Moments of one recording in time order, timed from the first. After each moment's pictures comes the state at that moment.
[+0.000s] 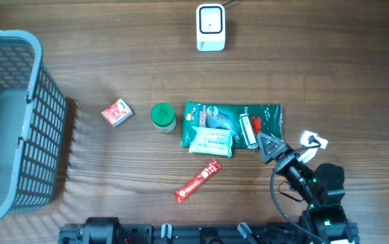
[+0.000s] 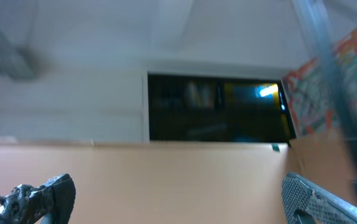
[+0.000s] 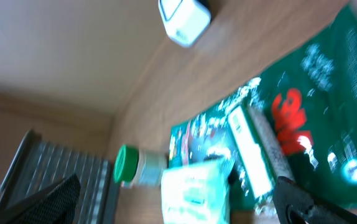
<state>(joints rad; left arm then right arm) -0.03 0.17 1.43 -0.47 0.25 -0.16 0.11 0.32 0.01 0.03 -0.45 0.97</state>
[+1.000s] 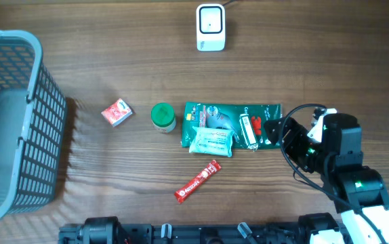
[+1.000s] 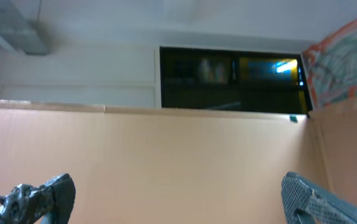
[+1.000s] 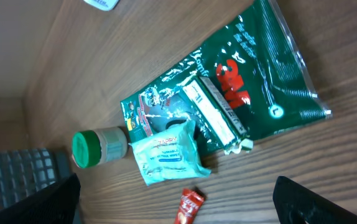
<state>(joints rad) 0.04 0.01 1.13 -0.41 0.24 -0.16 0.11 0.80 0.71 -0.76 -0.32 0.84</state>
